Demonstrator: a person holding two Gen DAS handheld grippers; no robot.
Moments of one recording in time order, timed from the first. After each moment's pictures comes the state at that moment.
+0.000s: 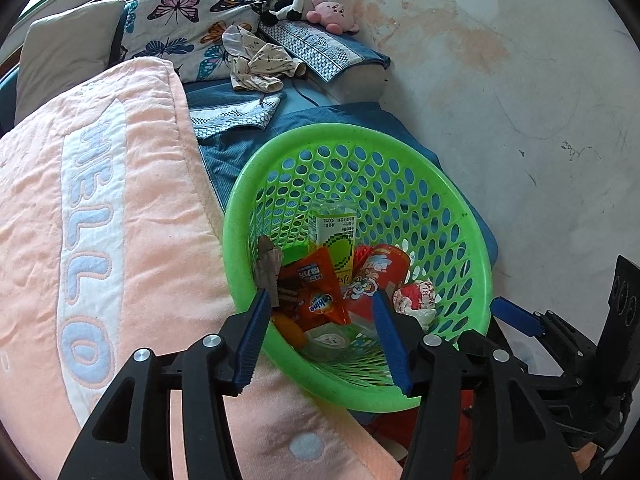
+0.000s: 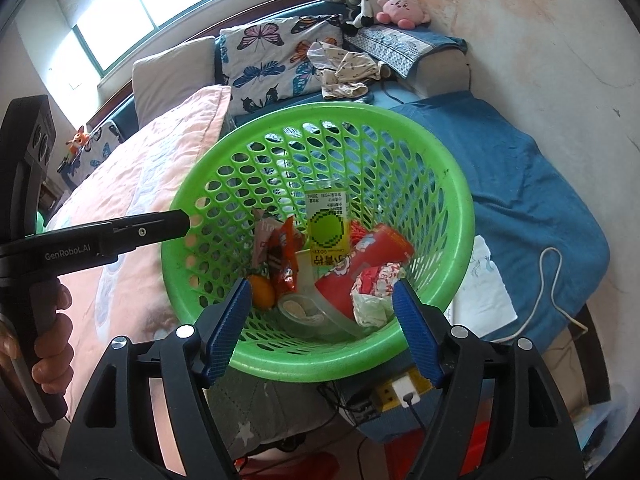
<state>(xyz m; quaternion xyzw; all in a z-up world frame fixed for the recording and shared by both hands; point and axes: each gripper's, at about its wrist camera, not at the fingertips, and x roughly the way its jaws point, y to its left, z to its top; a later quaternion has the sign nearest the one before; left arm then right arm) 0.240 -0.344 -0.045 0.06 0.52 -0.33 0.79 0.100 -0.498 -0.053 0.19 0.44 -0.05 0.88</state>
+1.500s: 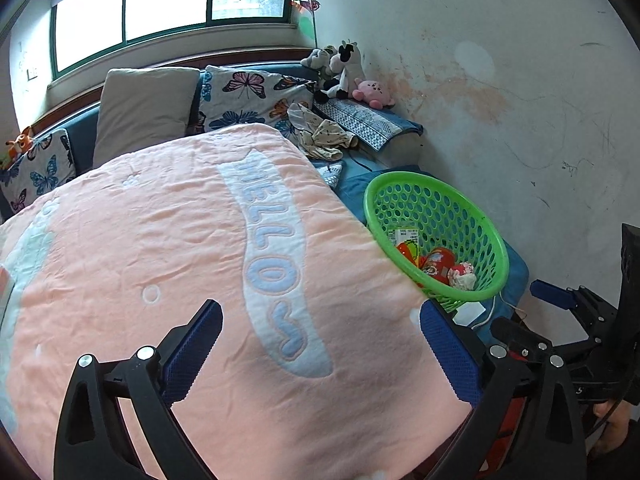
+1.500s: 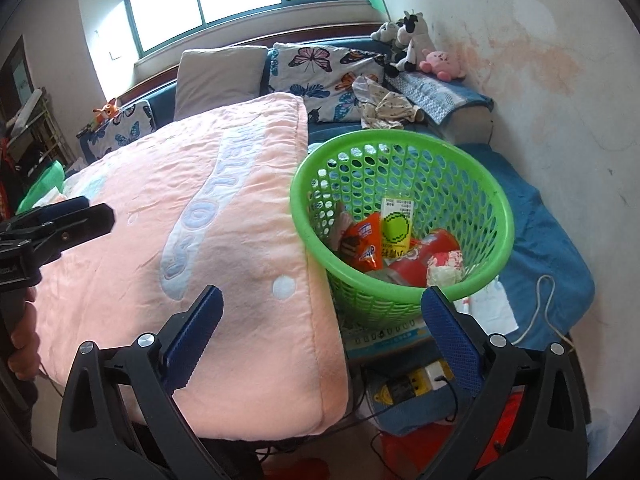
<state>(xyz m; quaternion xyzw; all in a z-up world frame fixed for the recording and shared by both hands) 0.147 -0.161 0.020 0.07 0.39 -0.27 0.88 0.055 -0.365 -0.011 0.10 0.39 -0.05 0.91</state>
